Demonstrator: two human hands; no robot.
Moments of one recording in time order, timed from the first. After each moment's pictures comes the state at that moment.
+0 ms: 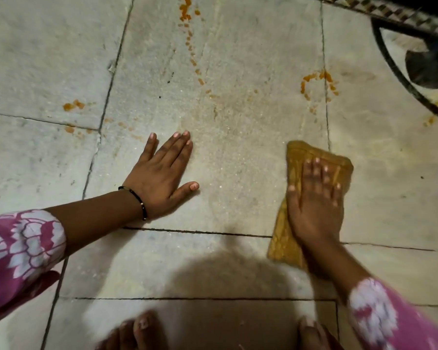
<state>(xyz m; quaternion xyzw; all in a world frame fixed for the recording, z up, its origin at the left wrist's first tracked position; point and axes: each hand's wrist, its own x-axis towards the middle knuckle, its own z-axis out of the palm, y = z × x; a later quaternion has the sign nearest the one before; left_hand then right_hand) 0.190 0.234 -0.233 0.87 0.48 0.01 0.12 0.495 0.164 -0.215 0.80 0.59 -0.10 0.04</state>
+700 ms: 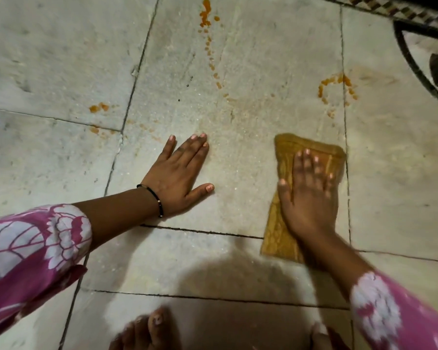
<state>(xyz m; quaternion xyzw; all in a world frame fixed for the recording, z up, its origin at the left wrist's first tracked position) 0.188 0.235 -0.233 0.87 0.48 0.02 0.12 0.459 0.185 -0.212 0.75 0.65 -0.11 0.05</state>
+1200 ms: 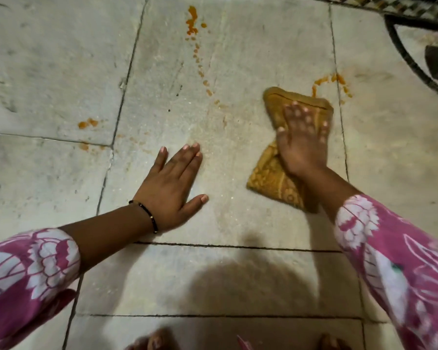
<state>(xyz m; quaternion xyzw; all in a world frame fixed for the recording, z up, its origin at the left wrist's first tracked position) 0.188 0.237 -0.235 0.87 0.47 0.02 0.11 0.477 0.302 -0.224 0.75 0.66 -0.10 0.02</state>
